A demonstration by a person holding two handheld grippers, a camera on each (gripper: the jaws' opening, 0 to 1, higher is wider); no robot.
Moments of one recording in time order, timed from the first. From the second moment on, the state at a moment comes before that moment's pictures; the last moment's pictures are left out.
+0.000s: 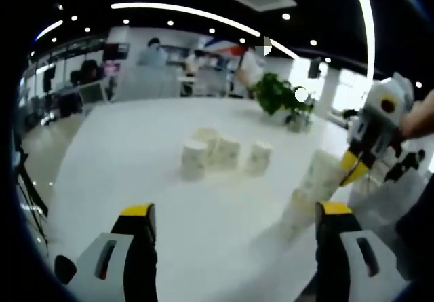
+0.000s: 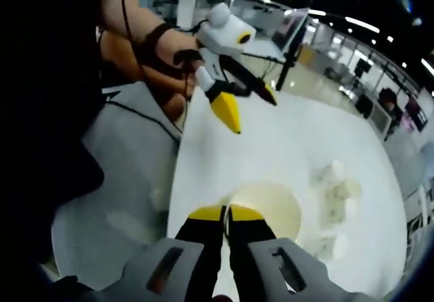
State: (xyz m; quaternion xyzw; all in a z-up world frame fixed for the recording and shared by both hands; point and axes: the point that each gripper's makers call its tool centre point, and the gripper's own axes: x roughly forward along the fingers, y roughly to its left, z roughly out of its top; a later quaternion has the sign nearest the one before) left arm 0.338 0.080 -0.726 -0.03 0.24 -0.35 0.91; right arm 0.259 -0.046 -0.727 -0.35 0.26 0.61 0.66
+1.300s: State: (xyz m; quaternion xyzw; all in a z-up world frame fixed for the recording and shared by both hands) left arm 0.336 0.083 -0.732 -0.03 0.24 -0.34 0.91; right arm 0.260 -0.042 -0.774 -0.36 0.29 0.62 0.64
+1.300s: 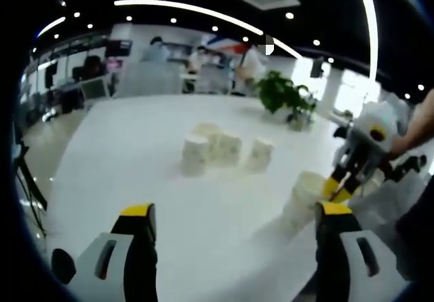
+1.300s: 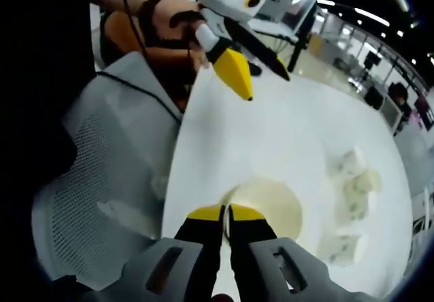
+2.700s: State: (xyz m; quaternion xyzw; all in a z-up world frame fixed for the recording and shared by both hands) left arm 0.338 0.083 -0.735 -0.04 0.25 -0.33 0.91; right arm 0.257 -0.041 -0.761 -0.35 0.28 0.61 0.65
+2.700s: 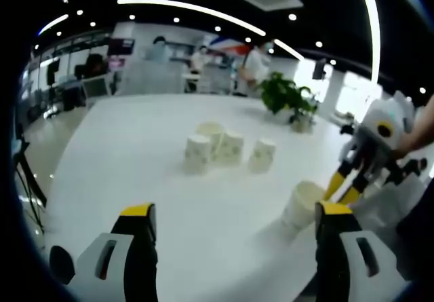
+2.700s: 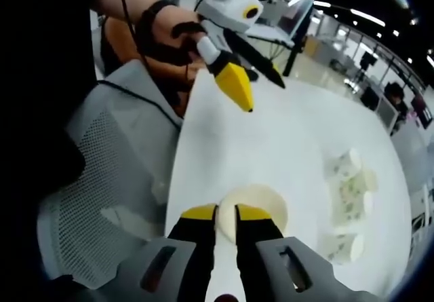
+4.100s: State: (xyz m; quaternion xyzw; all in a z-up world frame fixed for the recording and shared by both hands) left arm 0.334 0.078 -0.730 -0.04 0.24 -0.34 0.91; right arm 0.295 -0.082 -0.706 -0.24 0.23 0.50 0.80
